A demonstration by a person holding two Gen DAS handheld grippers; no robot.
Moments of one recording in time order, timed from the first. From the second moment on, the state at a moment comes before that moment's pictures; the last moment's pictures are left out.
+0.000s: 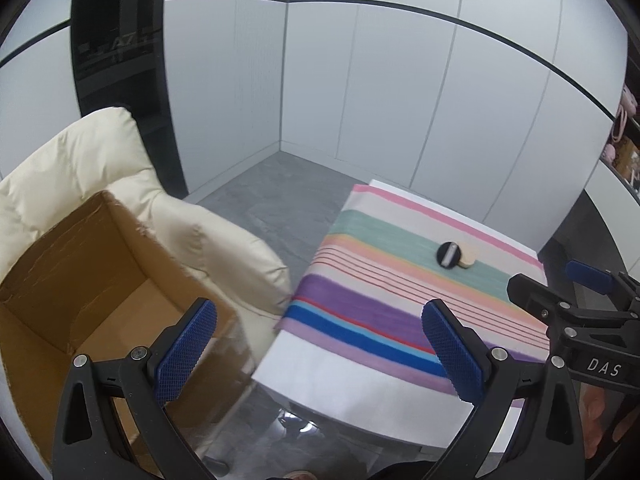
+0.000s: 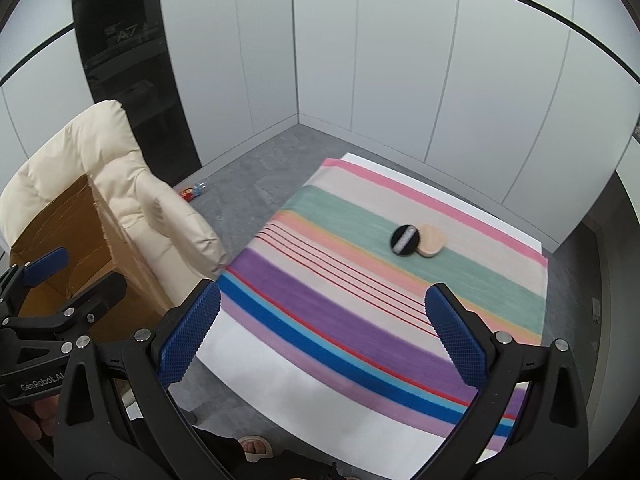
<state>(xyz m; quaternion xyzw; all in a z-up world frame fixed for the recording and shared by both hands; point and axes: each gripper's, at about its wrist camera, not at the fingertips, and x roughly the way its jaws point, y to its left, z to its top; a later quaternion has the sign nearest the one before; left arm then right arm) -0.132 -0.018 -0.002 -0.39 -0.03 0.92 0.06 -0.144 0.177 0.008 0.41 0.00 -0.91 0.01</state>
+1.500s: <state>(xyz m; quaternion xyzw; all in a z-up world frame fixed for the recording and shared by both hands) -0.181 0.170 -0.057 -0.41 0.06 0.89 0.18 -0.104 0.368 -0.027 0.43 -0.05 -0.89 -0.14</state>
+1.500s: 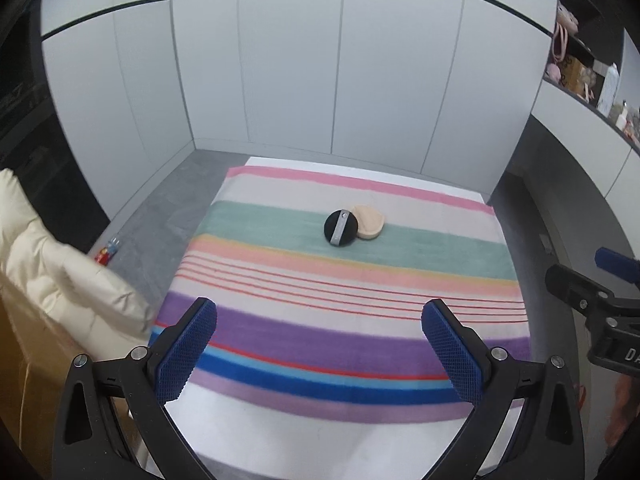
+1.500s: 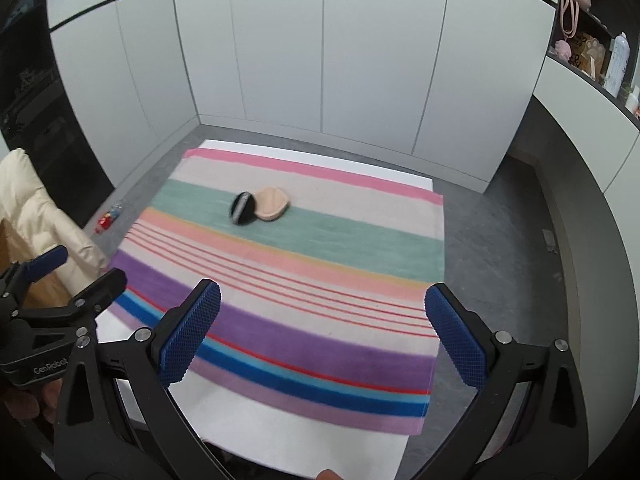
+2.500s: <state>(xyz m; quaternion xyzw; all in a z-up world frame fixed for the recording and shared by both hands) -0.357 0.265 -0.229 -0.46 0.09 0.85 0.24 -0.285 0.423 -0.212 0.48 -0.06 -0.87 -0.10</state>
